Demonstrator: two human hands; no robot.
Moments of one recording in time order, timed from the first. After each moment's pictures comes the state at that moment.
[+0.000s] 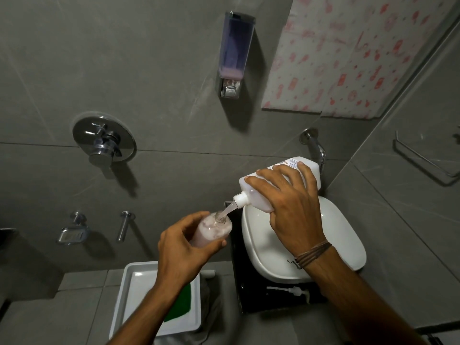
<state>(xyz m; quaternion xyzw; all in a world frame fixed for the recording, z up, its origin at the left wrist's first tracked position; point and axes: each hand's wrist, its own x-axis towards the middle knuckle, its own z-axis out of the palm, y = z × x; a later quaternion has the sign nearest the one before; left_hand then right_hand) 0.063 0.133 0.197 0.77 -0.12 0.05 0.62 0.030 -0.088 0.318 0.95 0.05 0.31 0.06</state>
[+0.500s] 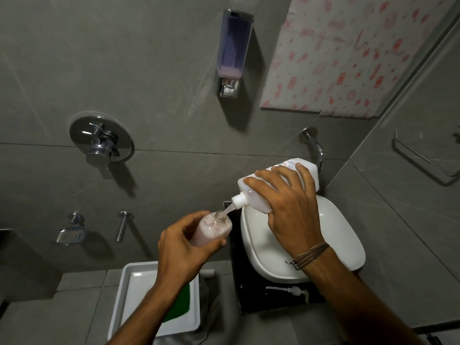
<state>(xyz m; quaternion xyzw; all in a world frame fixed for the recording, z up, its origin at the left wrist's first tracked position) 0.065 0.130 0.201 0.76 -0.14 0.04 0.63 0.032 -0.087 0.315 0.95 0.05 0.31 0.05</state>
